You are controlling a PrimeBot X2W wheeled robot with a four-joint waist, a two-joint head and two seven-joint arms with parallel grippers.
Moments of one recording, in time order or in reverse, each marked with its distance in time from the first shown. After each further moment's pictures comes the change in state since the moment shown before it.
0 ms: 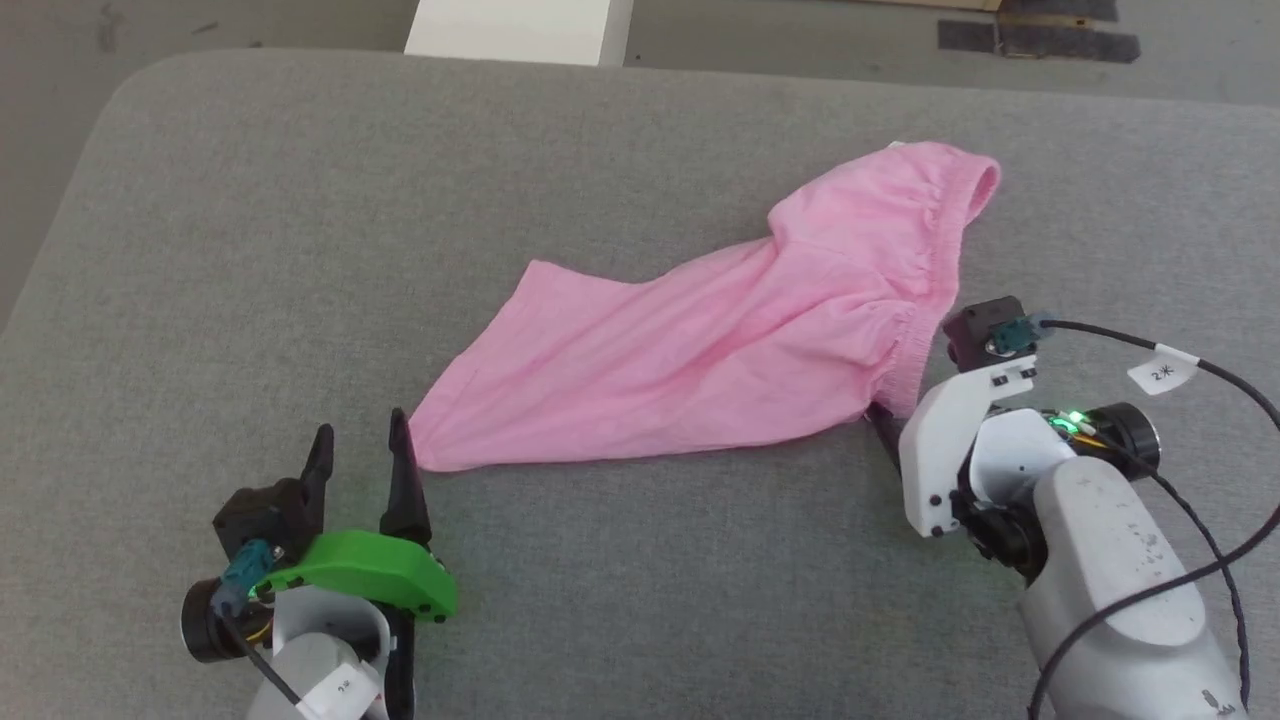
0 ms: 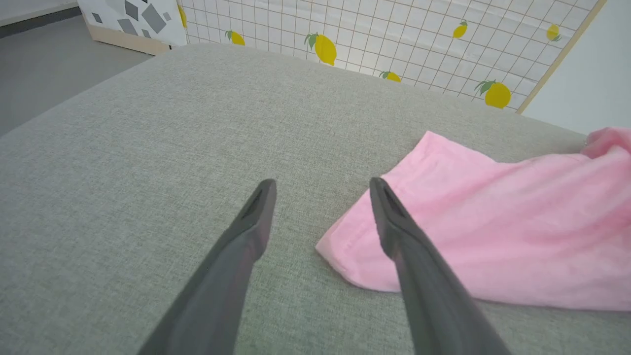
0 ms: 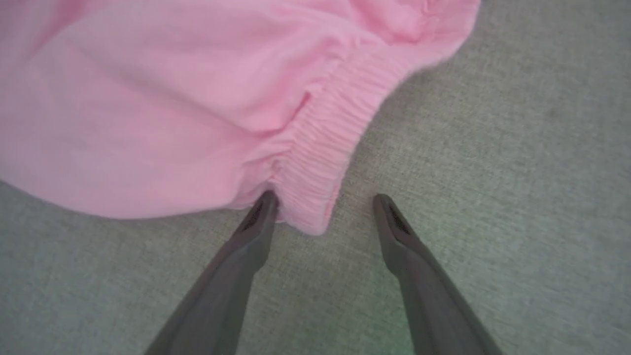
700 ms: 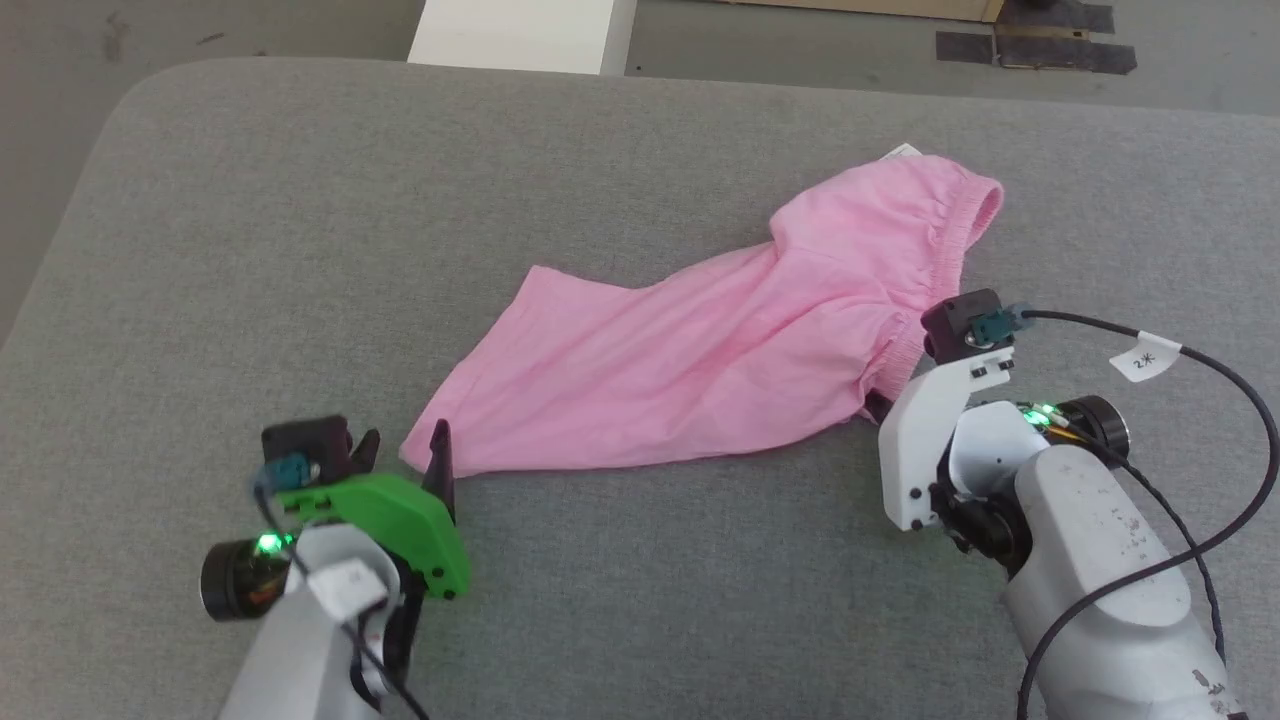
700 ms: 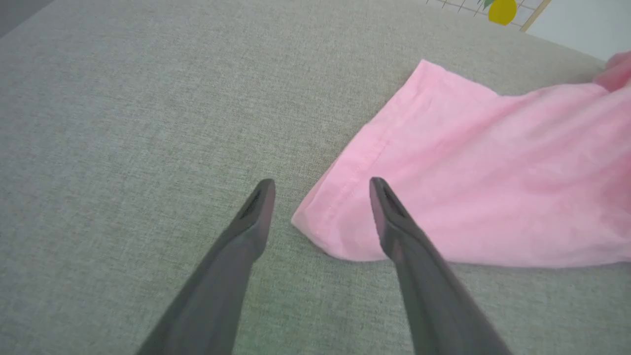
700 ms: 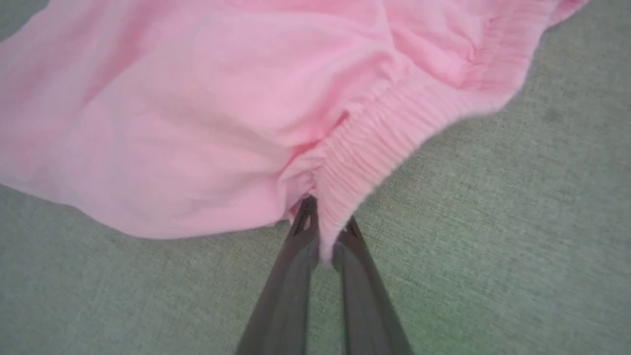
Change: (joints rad) left arm -0.071 0.040 -0.060 0.003 -0.018 0.010 0.350; right arm -0.049 -0.010 0.074 0.071 0.107 0.000 -0.040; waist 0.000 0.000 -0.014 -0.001
